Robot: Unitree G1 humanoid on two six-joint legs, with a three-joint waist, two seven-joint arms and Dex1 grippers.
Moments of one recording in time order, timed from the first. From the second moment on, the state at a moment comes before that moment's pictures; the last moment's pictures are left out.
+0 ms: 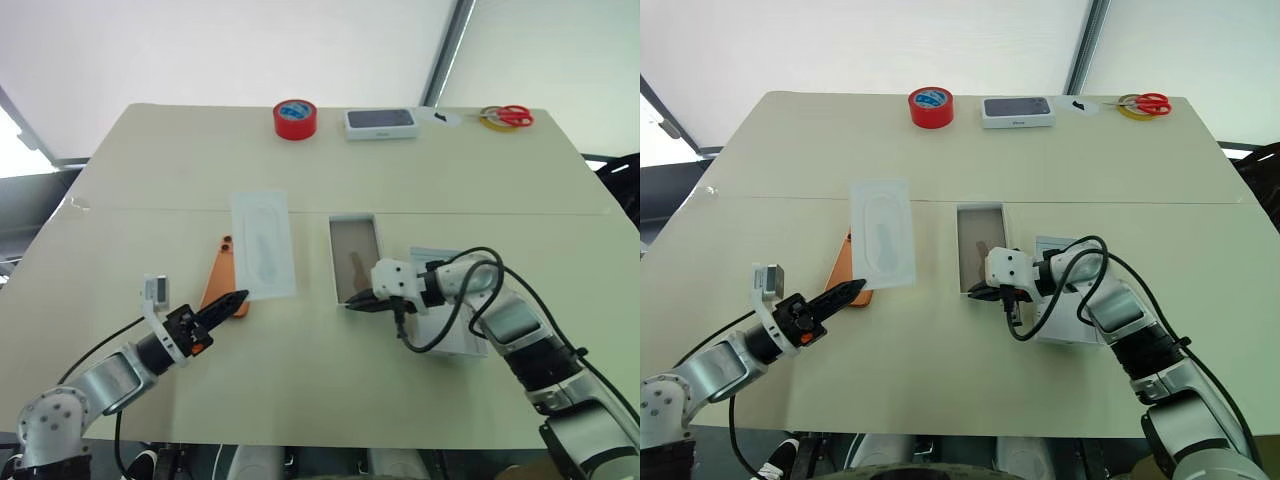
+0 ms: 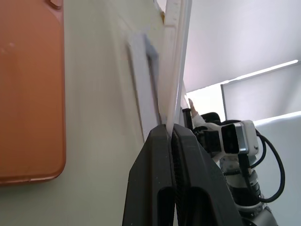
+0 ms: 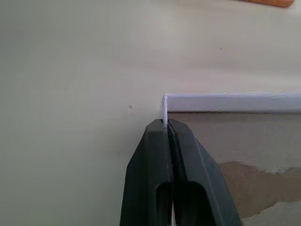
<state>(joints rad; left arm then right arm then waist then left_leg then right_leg) 0.08 0.49 0.39 -0.25 -1.58 1.03 -0.28 -0.48 -0.61 0.35 0.03 0.08 0.15 1.20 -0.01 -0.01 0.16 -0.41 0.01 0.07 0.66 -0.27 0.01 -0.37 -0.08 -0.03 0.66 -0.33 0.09</state>
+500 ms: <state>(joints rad) -0.07 0.43 0.28 -0.27 -1.62 0.95 -0.12 -0.48 -0.47 0.38 -0.20 0.12 0.53 1.04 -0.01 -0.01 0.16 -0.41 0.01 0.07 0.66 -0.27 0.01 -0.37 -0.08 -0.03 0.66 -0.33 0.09</state>
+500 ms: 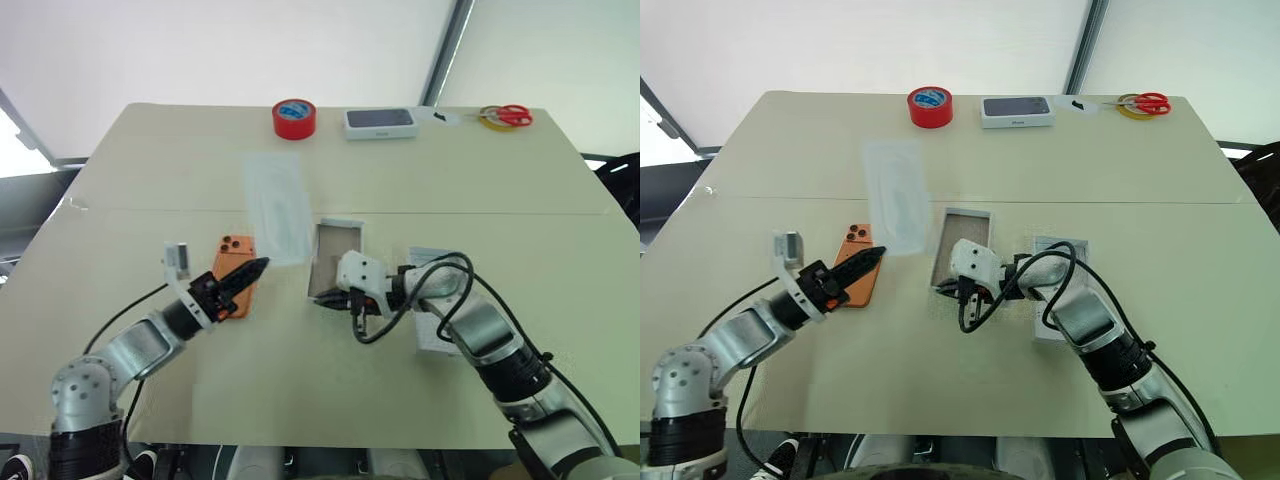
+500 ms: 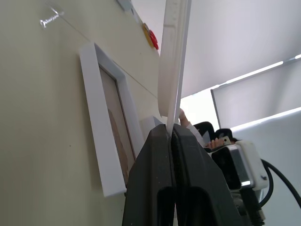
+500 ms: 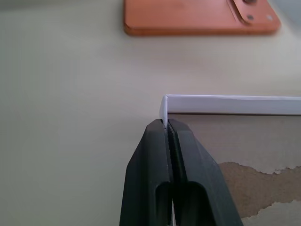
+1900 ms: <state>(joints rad) -0.06 0.63 0.18 -0.36 -1.10 0.76 -0.41 -0.59 -0.53 0.16 0.03 0.19 0.28 0.99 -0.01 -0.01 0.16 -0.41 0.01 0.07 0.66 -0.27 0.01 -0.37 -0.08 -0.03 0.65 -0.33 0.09</state>
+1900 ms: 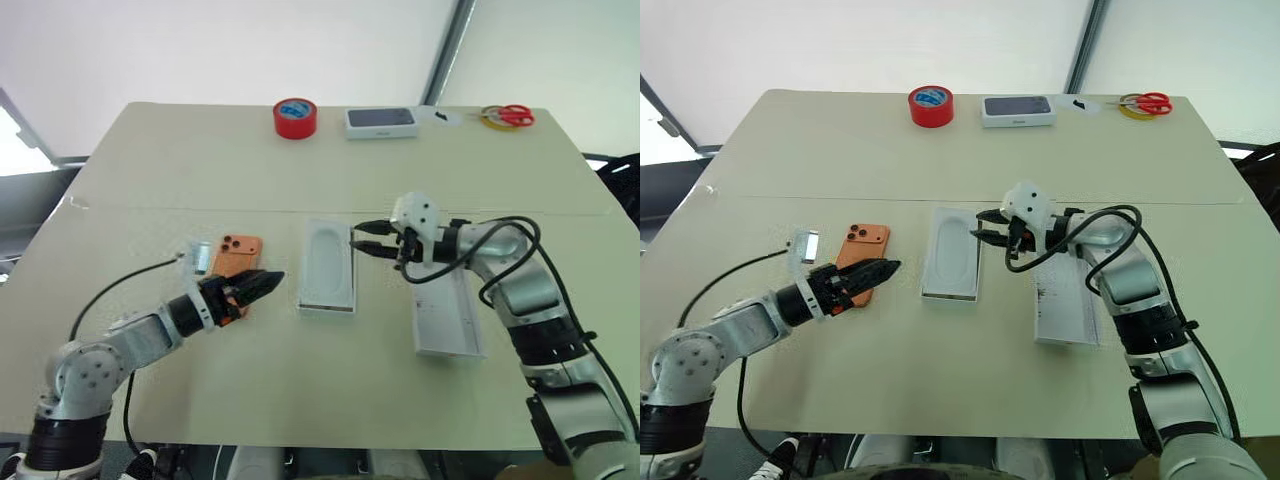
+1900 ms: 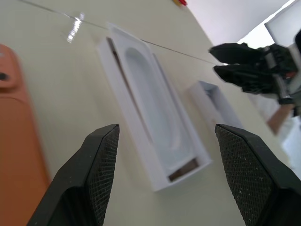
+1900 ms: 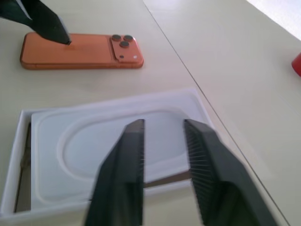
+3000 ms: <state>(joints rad) 0.03 0.62 0.30 -0.32 -0.70 0.41 -0.68 -0.67 -0.43 0.40 0.19 -0.11 0.05 0.91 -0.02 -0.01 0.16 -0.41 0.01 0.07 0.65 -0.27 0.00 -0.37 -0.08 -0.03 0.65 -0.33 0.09</state>
